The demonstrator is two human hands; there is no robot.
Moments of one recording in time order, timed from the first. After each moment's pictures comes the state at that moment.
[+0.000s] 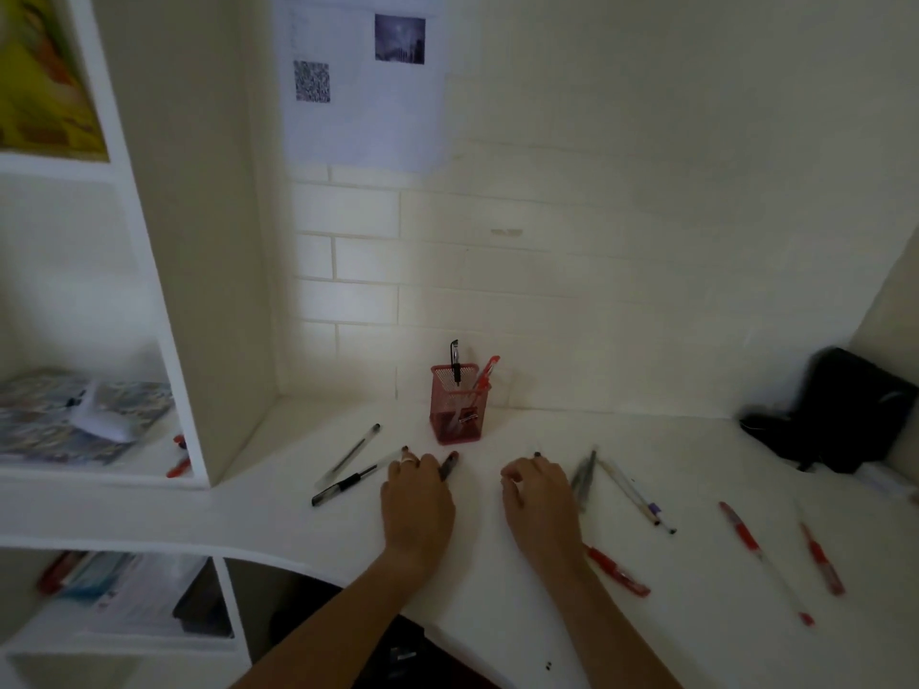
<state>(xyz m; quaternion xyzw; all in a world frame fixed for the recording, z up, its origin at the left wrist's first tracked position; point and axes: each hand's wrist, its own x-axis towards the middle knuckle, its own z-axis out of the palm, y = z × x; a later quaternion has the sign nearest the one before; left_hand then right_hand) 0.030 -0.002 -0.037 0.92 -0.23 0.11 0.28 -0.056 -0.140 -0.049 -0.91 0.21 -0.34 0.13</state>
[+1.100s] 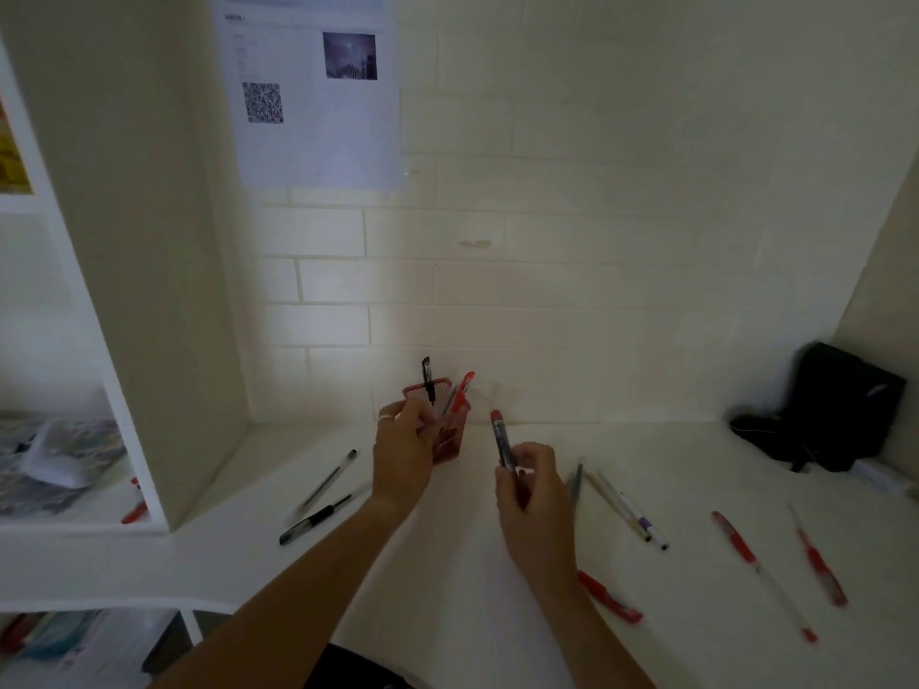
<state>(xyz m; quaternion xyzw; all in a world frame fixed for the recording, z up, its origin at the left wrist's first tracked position) 0.083 -0.042 0.015 0.83 -0.29 0.15 0.46 -0.069 -0.127 -0.008 -0.77 0.17 -0.45 0.41</state>
